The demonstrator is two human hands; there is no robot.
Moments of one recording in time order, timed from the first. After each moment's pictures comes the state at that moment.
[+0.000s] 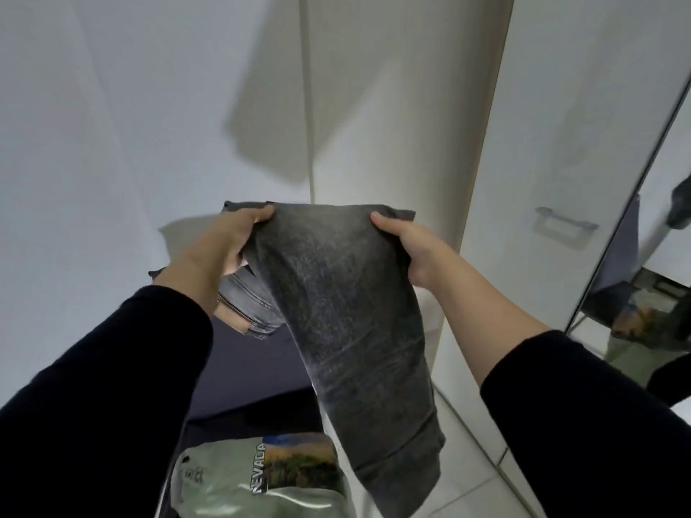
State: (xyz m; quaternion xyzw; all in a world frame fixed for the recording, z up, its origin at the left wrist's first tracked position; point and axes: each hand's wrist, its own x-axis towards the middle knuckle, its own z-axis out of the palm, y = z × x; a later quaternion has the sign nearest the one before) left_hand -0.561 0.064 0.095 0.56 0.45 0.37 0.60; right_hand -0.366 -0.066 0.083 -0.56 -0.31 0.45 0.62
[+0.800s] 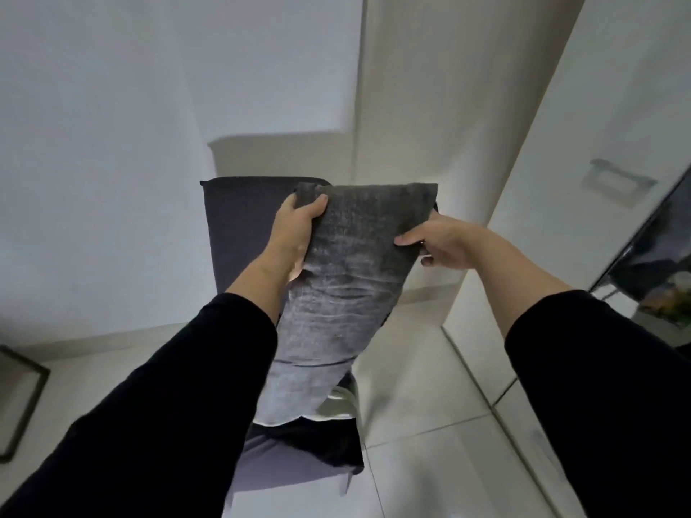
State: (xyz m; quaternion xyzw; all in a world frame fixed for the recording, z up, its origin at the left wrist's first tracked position) left_hand -0.593 -0.032 0.000 0.49 0.36 0.47 0.64; right_hand -0.390 -0.107 0.016 -0.66 -0.42 0.50 0.36
